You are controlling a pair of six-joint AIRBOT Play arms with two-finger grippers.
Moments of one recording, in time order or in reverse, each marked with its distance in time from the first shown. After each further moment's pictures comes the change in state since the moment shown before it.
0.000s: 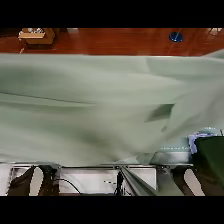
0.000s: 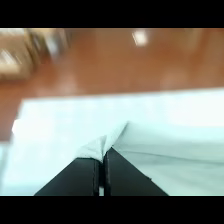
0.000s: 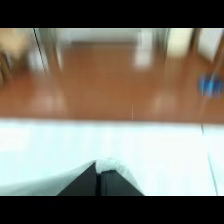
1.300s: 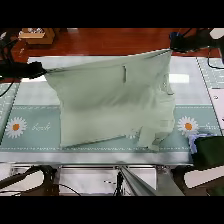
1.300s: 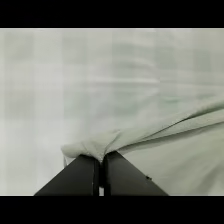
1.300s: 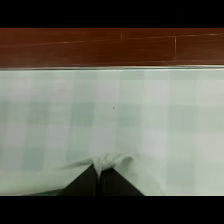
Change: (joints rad) left arm -0.354 -0.721 -0.728 0.045 0.895 0.200; right arm 0.351 -0.941 -0.225 -0.148 -0.769 -0.043
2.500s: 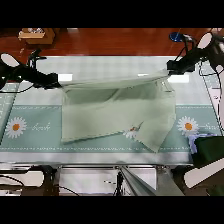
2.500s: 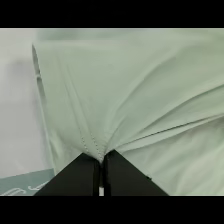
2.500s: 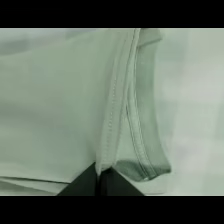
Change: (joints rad) left arm -0.061 -0.246 0.111 0.034 -0.280 -0.101; right arm -0.008 -0.085 -0.024 -0.157 0.404 0.042
